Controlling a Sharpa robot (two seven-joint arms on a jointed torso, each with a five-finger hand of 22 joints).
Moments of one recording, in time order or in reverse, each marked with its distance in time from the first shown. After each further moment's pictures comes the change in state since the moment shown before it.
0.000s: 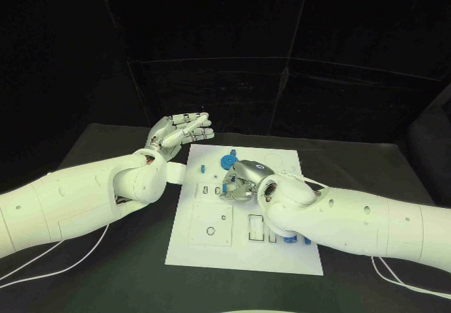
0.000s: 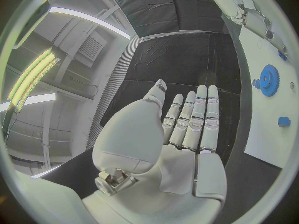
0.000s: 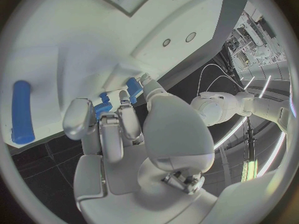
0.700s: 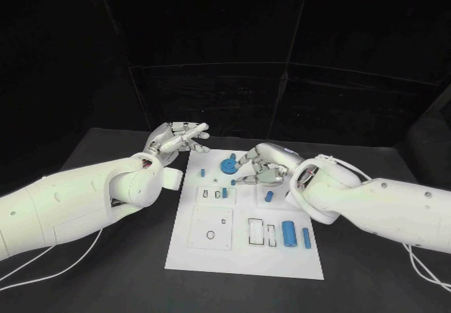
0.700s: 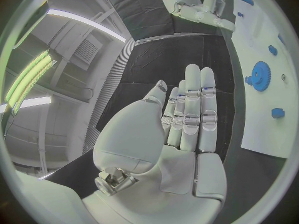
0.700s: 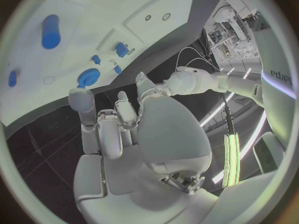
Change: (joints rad) left arm 0.002 -0.019 0.000 -0.005 -0.060 0.023 -0.084; left_hand -0.002 0.012 0.001 -0.003 0.000 0.153 -0.062 0.050 0.009 0.303 -0.130 0.103 0.045 0.475 -0.159 0.262 0.207 0.000 0.365 -0.151 0.205 0.094; right arm 0.086 -0.221 0.026 0.103 0.212 0.003 0.381; right_hand 0.125 0.048 -0.069 0.013 0.019 -0.024 -0.001 0.015 0.004 -0.091 0.002 -0.143 -0.070 -0.003 0.010 -0.107 0.000 0.036 -0.145 0.009 -0.166 -0.284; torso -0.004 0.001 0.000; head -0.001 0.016
